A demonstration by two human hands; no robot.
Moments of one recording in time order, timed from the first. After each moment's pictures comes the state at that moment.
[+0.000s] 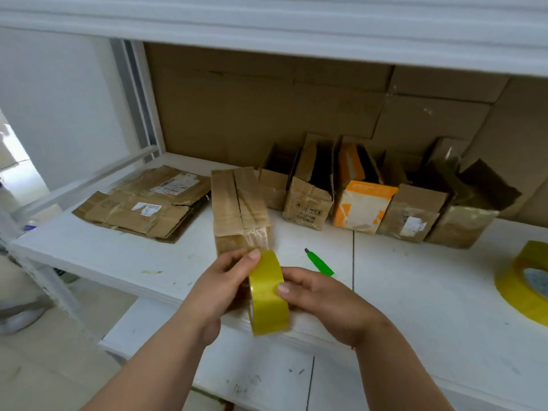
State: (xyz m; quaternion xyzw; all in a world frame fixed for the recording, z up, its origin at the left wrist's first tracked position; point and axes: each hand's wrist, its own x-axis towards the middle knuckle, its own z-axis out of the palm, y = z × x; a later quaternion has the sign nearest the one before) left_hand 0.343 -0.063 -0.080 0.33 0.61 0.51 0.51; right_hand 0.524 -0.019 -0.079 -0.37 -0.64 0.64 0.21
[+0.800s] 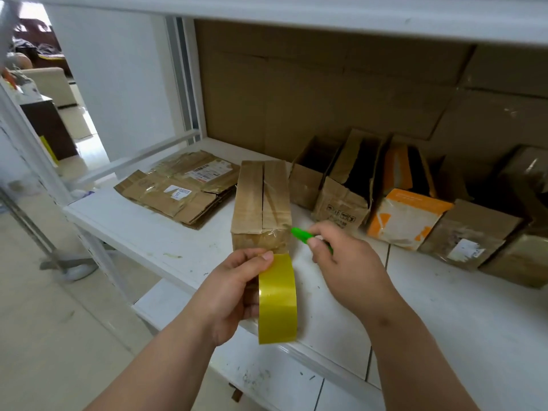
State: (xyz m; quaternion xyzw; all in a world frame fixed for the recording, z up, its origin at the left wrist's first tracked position) left_hand 0.349 -0.057 -0.079 0.24 0.55 0.57 0.56; right_hand 0.513 0.029 -0.048 -0.43 -0.84 0.23 0.25
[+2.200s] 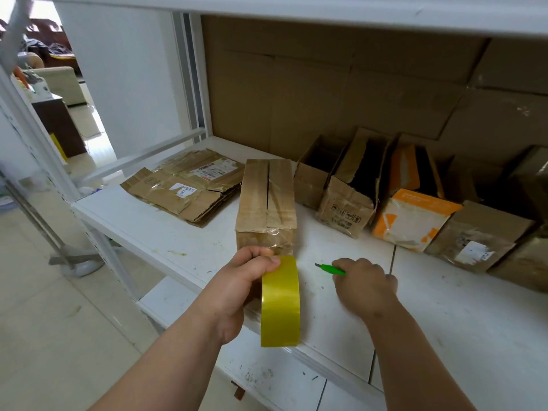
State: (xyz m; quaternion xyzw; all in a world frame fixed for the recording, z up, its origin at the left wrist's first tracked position) left_hand 0.354 -0.055 -0.079 0.24 0.56 0.58 0.53; right_hand 0.526 0.067 -0.104 -0.60 -0.79 0.13 -0.04
